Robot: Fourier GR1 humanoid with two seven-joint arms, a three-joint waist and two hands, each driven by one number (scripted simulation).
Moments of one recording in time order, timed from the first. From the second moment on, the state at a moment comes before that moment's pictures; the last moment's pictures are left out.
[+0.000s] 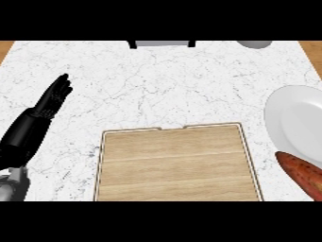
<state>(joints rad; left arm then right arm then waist) -0.13 0.36 -0.07 -1.67 0.08 -0.10 -0.03 0.39 -1.03 0.22 -2.07 0.47 -0.60 0.14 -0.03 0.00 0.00</state>
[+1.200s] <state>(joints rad) -0.17 0.31 -0.05 -1.67 0.04 -0.16 0.00 -0.21 -0.74 0.08 -0.90 0.32 -0.33 -0.44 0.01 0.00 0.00</state>
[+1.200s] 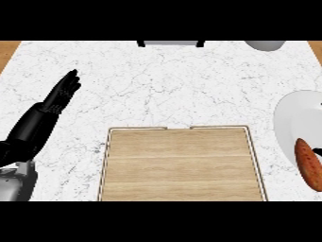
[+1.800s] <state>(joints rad) -0.17 0.30 -0.03 -1.66 0.02 -0.16 0.00 -0.22 -0.72 -0.11 -0.85 0.02 0.01 -0.74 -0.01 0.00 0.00</state>
